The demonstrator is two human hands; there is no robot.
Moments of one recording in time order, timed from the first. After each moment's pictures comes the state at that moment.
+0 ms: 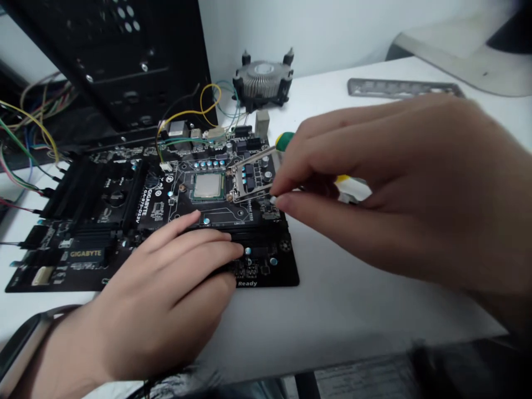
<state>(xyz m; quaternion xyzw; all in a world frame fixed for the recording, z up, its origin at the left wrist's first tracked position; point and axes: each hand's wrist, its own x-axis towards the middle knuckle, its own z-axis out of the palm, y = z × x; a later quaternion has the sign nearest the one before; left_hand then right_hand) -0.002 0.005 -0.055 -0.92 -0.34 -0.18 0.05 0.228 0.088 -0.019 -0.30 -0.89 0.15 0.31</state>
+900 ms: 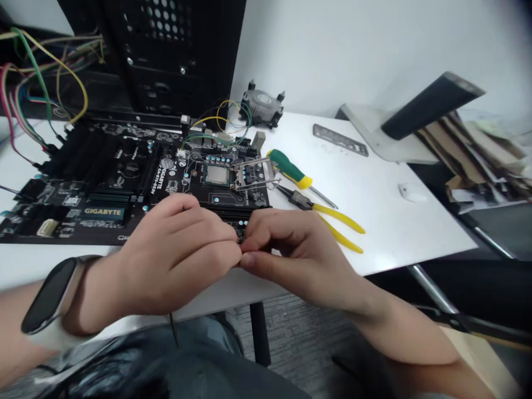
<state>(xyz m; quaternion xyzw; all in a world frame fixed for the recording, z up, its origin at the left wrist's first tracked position) -0.013 0.005 -0.054 -0.90 -0.25 -0.34 0.09 0.196 0.024 -0.026 -0.29 -0.77 0.49 0.29</state>
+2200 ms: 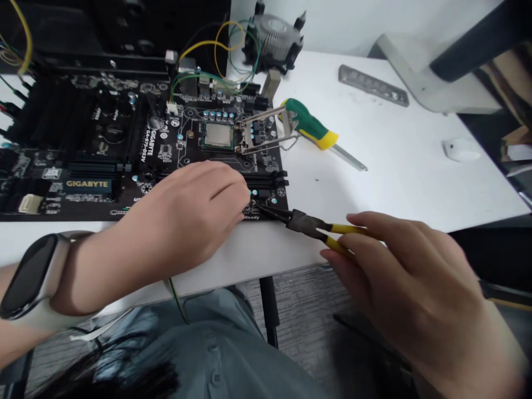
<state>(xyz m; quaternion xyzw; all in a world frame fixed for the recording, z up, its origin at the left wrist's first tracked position) -0.001 0.013 -0.070 -0.92 -0.32 -0.24 0.06 0.270 -0.046 -0.049 -0.43 -0.89 -0.15 0.09</state>
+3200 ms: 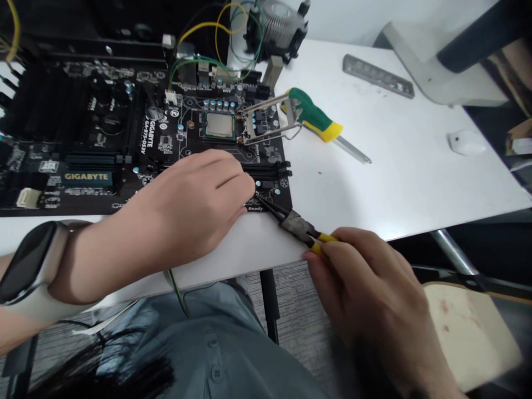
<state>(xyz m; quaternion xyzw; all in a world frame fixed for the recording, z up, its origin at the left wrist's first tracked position) -0.001 0.018 -0.071 -0.92 -0.32 -0.22 0.04 0.242 -0.063 -0.062 -0.49 -0.85 -0.11 0.15</state>
